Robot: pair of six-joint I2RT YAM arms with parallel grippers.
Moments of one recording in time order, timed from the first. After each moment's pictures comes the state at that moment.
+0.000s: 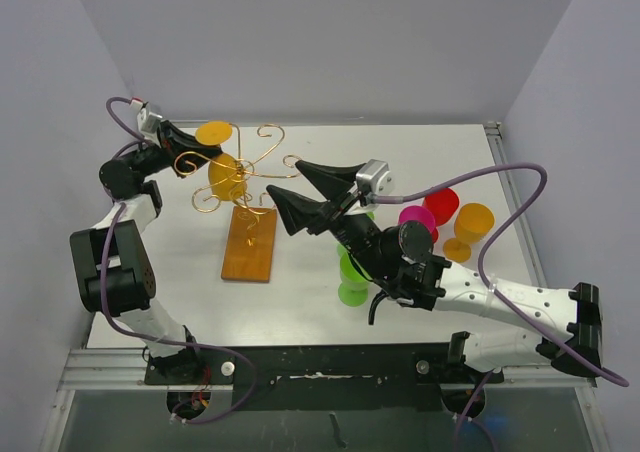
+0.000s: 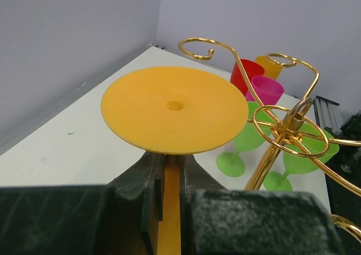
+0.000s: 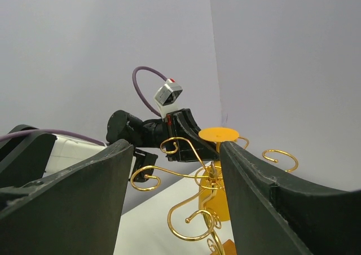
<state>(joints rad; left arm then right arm) 0.24 1.70 1.05 1.49 1.34 -1.04 1.22 1.19 1.08 0.65 0.34 -0.02</state>
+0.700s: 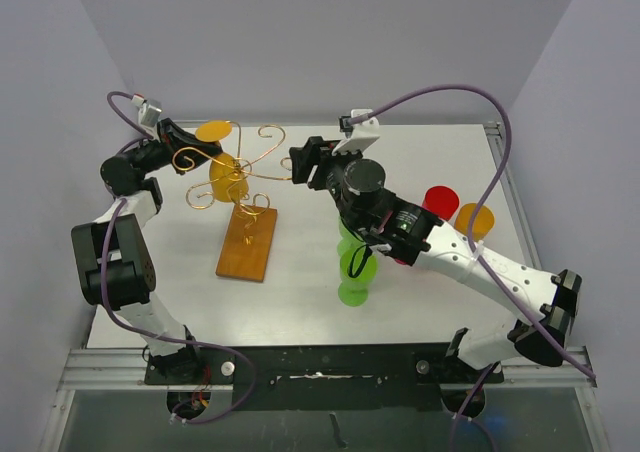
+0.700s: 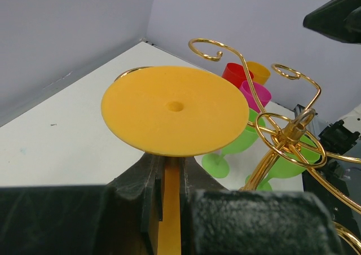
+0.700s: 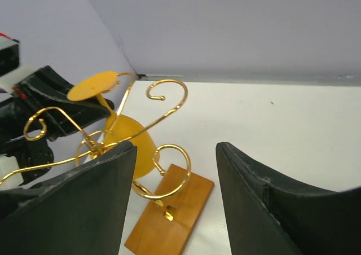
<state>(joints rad) 0.24 1.76 1.09 1.52 1.35 -1.17 1.03 1.38 1.39 0.03 0.59 0.33</state>
